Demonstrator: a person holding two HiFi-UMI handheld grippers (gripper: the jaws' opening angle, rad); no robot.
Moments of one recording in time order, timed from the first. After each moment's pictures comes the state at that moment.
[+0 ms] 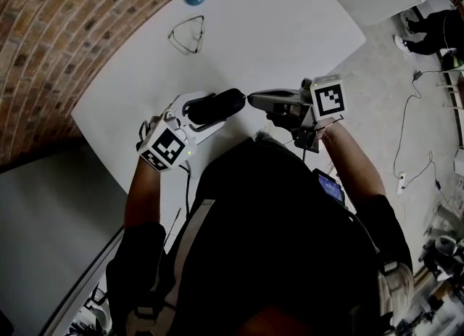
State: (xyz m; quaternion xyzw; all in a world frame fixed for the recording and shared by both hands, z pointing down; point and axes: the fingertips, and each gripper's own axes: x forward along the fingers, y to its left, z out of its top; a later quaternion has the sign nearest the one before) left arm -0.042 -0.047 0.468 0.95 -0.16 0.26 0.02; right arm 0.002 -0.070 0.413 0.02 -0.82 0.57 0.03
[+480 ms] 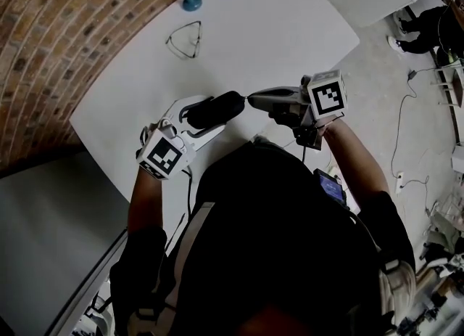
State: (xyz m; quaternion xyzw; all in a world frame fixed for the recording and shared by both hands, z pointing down) left arm -0.043 -0.044 0.439 0.96 -0.18 0.20 -0.01; right arm 0.005 -0.072 0.414 0.05 -0.84 0.53 0.09
